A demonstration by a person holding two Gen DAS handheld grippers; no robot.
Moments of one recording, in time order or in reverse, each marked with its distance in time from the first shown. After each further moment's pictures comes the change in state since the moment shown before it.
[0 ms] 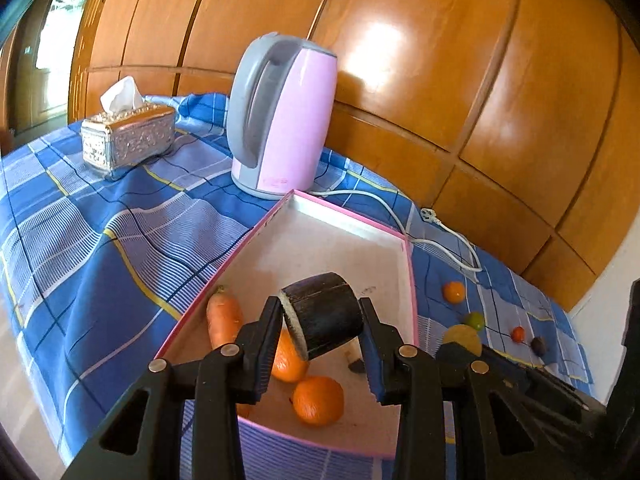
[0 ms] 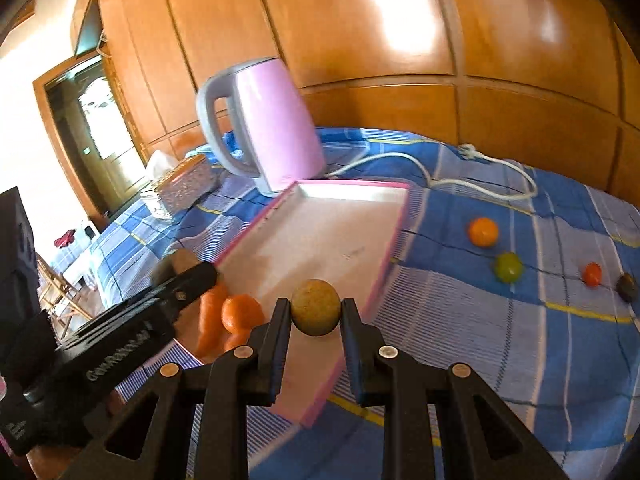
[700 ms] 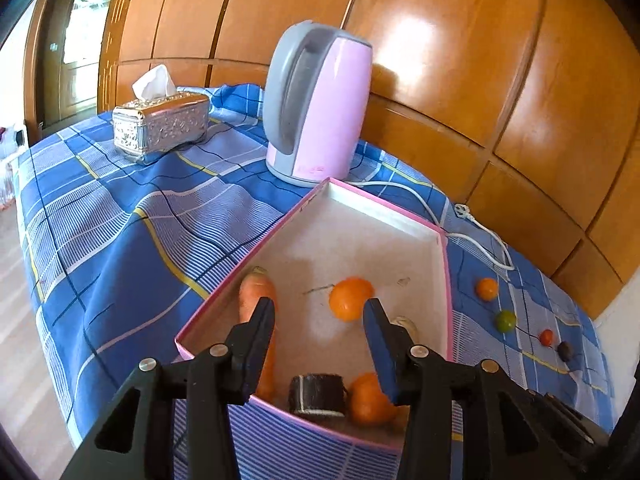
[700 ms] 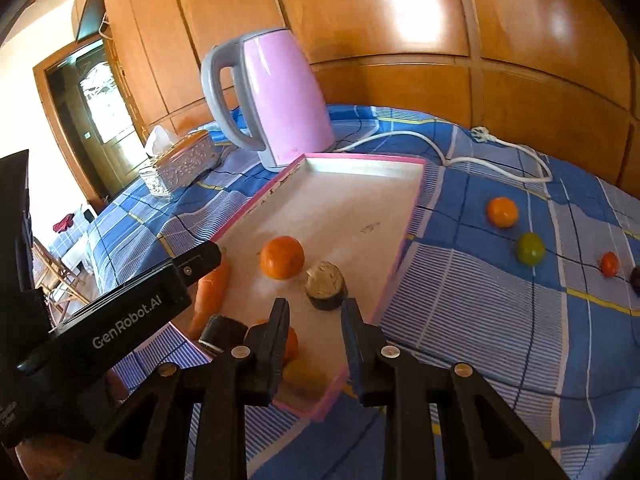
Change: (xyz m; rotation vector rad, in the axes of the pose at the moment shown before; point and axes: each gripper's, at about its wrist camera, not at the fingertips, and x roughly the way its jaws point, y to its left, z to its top) left arm -0.002 0.001 -0.015 -0.025 0.005 0.120; right arm 0.011 0.000 -0.021 0.009 0.045 -0.021
